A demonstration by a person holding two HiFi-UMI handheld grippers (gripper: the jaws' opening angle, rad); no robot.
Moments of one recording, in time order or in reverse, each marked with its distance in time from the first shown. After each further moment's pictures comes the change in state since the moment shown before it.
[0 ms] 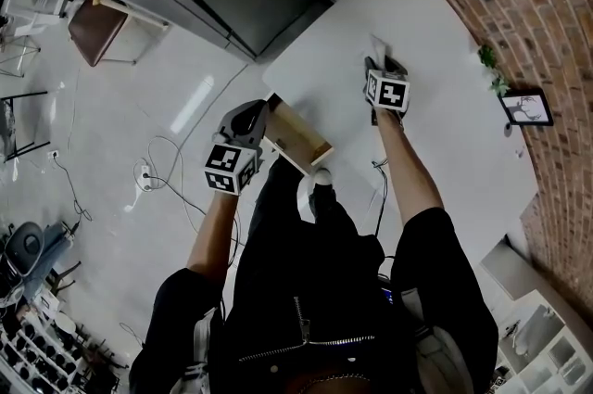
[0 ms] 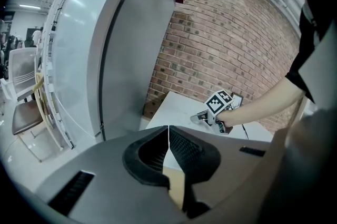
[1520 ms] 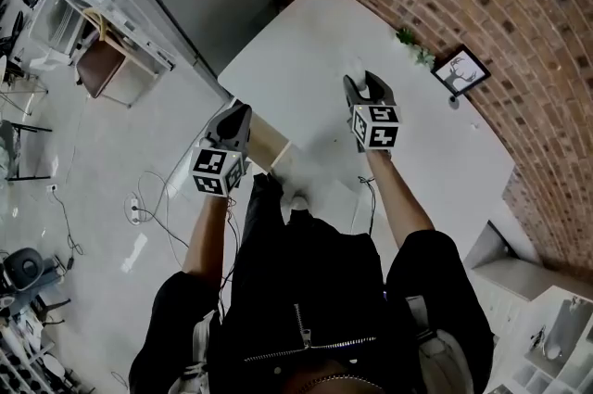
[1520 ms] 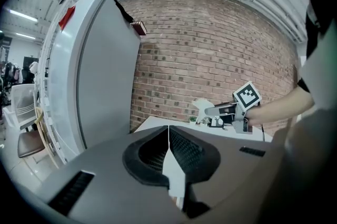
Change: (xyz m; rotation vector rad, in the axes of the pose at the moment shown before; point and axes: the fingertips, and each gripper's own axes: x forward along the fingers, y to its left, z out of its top) left arm -0.073 -0.194 0.051 0.173 -0.220 0.024; right arm -0.296 -0.053 0.007 -0.074 -0.480 0.122
